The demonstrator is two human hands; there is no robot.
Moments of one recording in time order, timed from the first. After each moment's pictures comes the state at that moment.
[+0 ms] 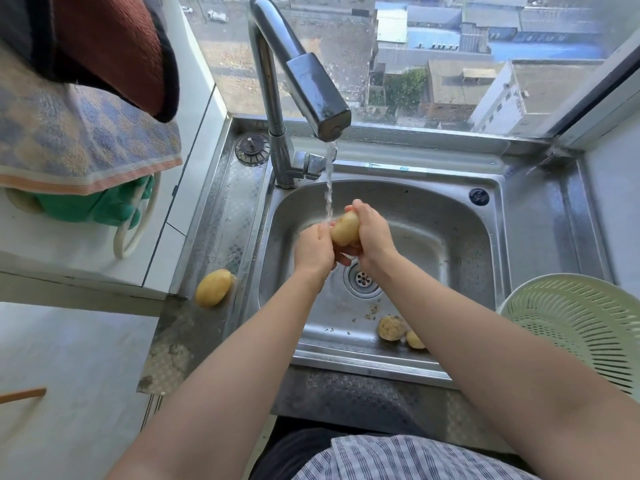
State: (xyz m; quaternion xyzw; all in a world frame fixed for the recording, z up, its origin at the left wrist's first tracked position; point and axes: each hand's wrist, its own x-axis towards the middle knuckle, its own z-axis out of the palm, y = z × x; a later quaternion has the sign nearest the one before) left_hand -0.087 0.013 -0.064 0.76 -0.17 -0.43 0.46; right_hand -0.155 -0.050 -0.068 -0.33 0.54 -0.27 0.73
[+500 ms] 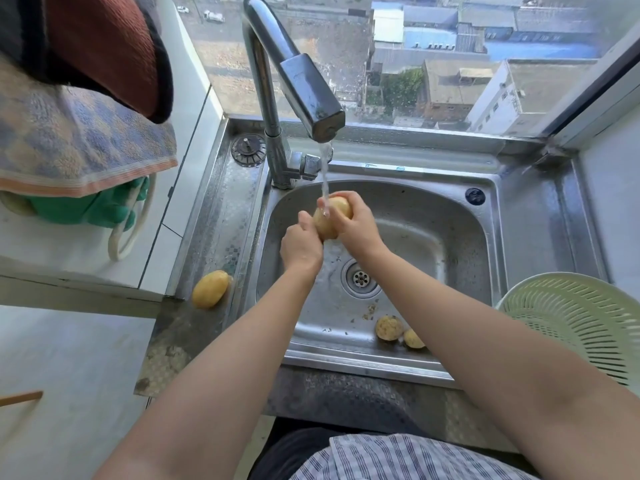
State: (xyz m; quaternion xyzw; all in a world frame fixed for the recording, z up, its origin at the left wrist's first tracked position) left_hand -0.077 0.008 -0.054 0.83 -0.14 -0.35 0.41; right_hand -0.149 -0.052 -0.066 -0.59 0.48 -0.25 0.60
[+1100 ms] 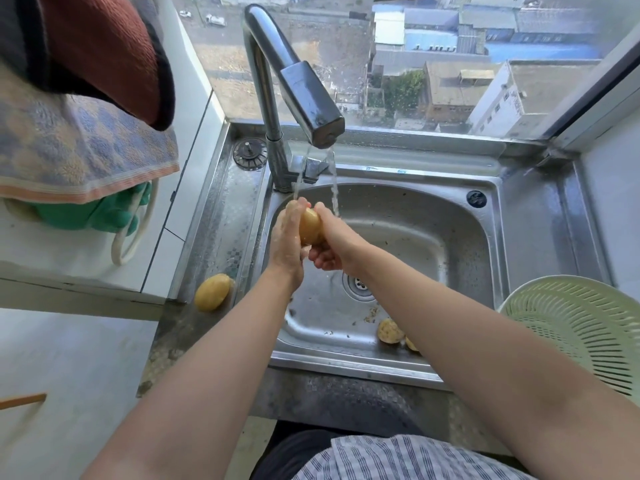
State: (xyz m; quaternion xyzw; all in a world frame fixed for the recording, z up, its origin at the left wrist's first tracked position) left_hand -0.055 0.016 -0.056 0.63 -0.03 -0.49 0.60; right_hand -0.132 -0.040 -0.037 -0.45 0.52 0.02 0.73
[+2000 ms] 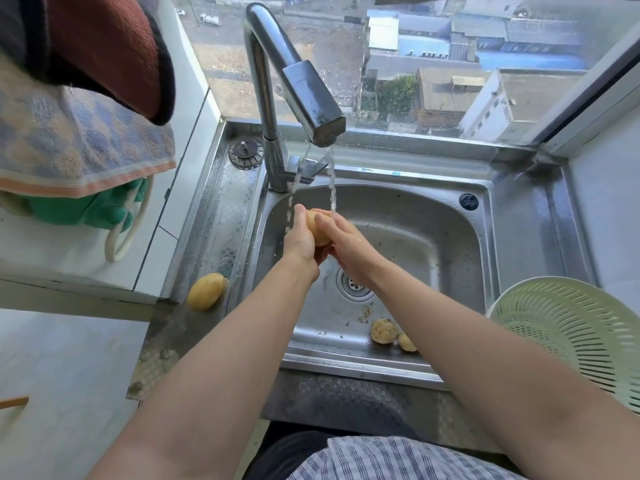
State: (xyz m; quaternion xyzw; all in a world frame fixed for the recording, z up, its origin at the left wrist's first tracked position) left_hand -0.074 -0.003 -0.060 0.62 0.11 -0.53 0.57; right_hand -0.154 -0.037 -0.064 -0.50 0.42 -0.14 0.74
